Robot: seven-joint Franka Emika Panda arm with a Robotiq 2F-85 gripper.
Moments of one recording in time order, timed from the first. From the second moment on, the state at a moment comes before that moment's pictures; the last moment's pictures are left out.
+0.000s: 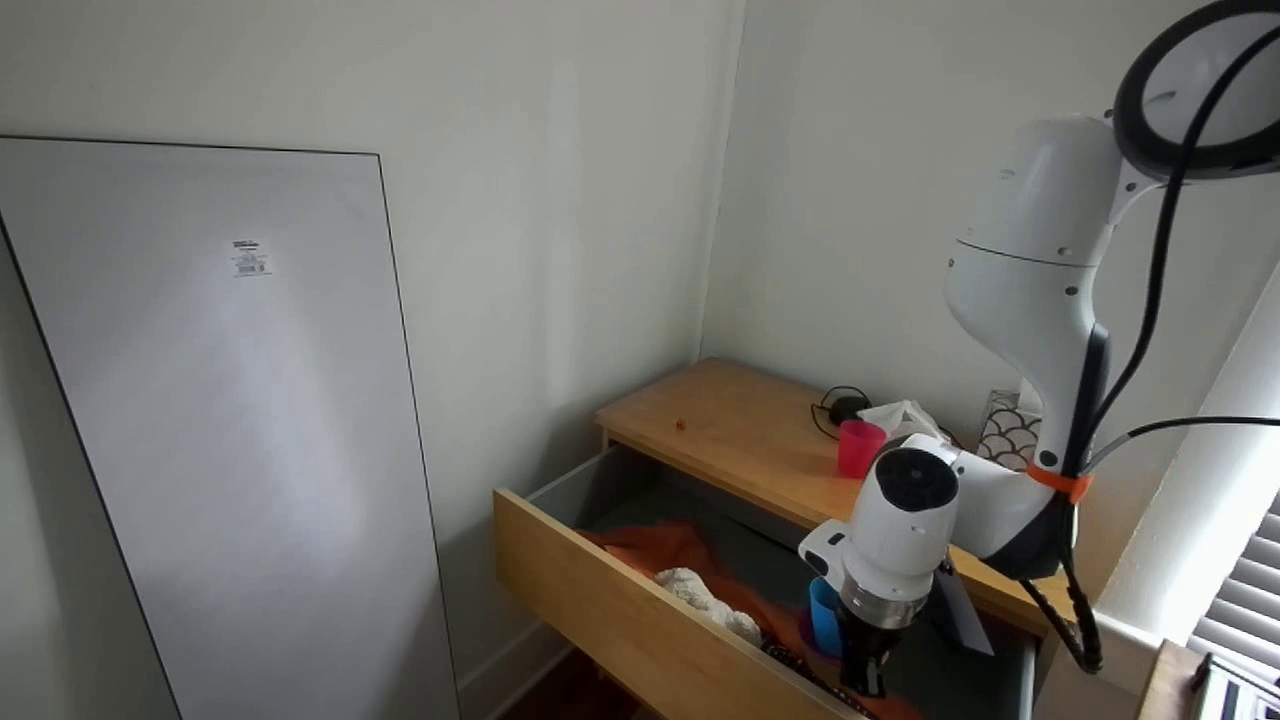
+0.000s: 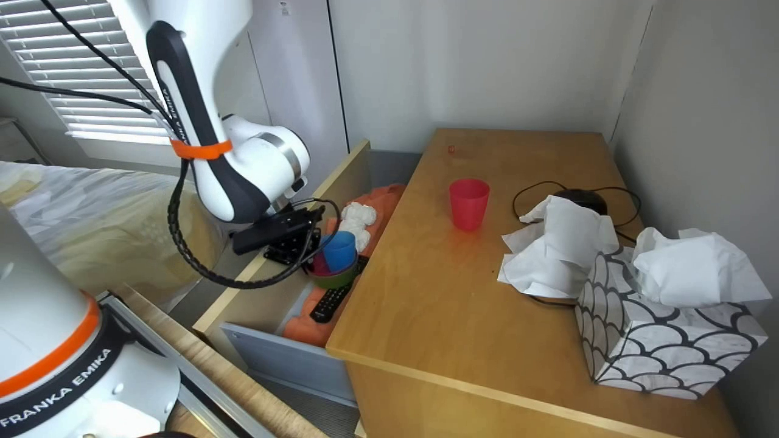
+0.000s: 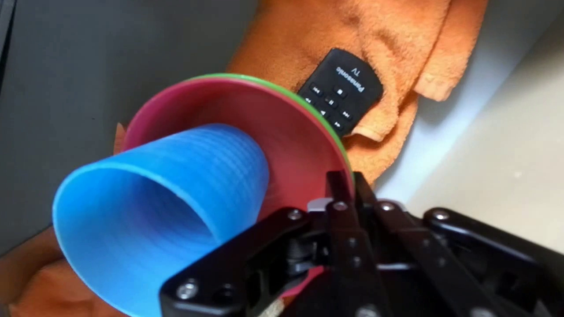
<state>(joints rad) 0.09 0.53 -0.04 -2.52 -1.68 2.96 0.93</state>
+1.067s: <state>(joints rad) 0.09 0.72 -0.03 -2.40 -1.92 2.97 1.03</state>
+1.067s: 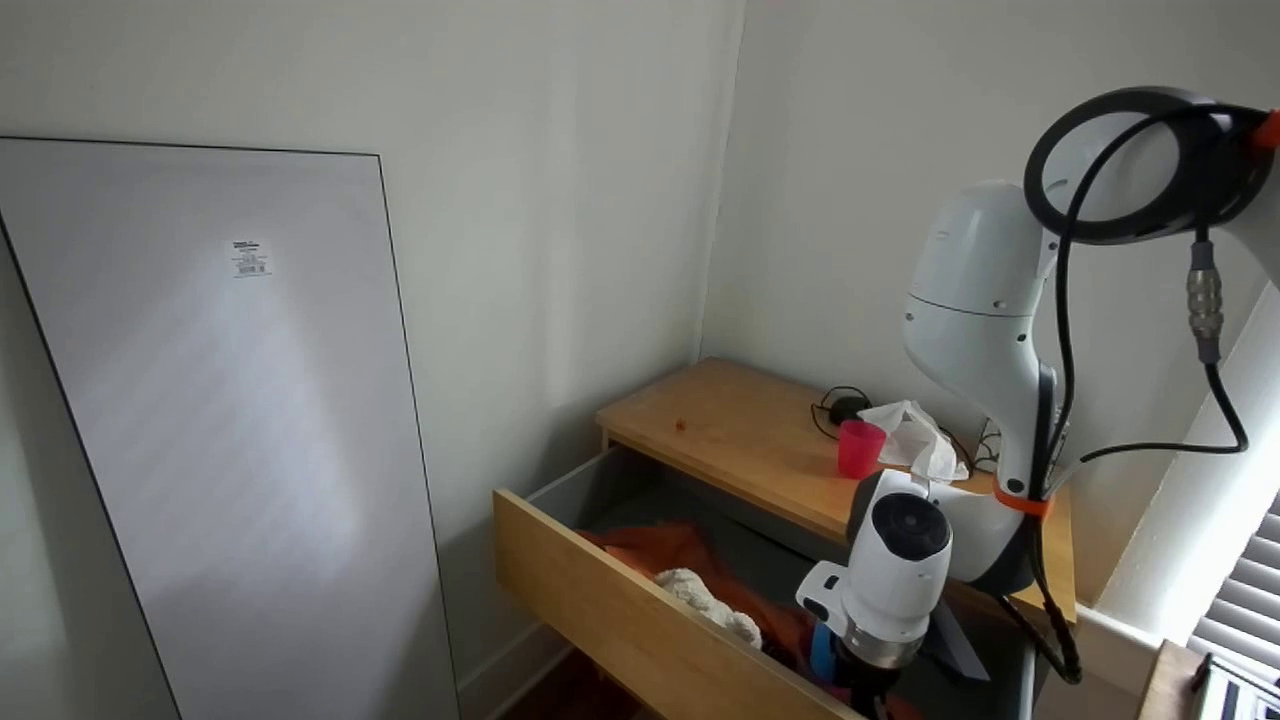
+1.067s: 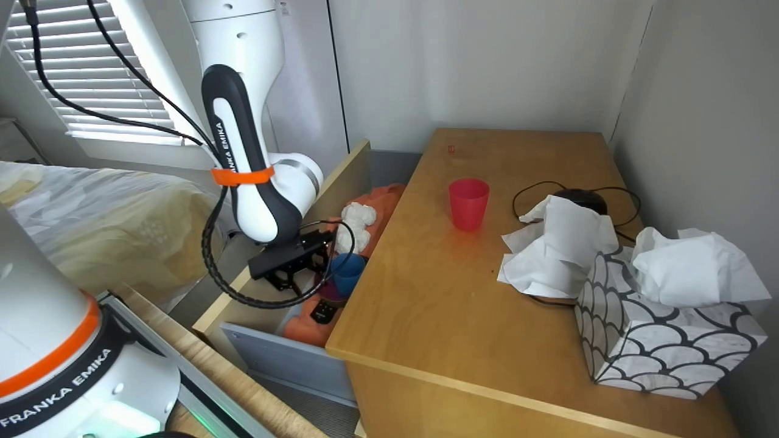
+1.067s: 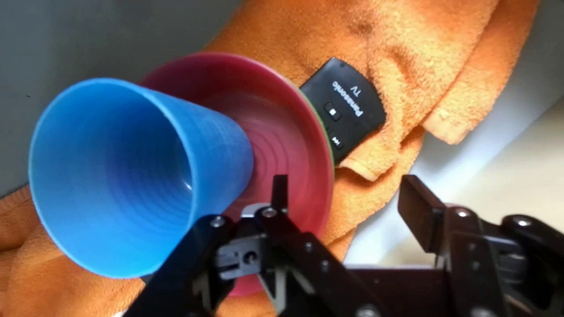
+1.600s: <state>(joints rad) 0.09 0.57 -0.06 -2.52 -1.82 3.04 0.77</state>
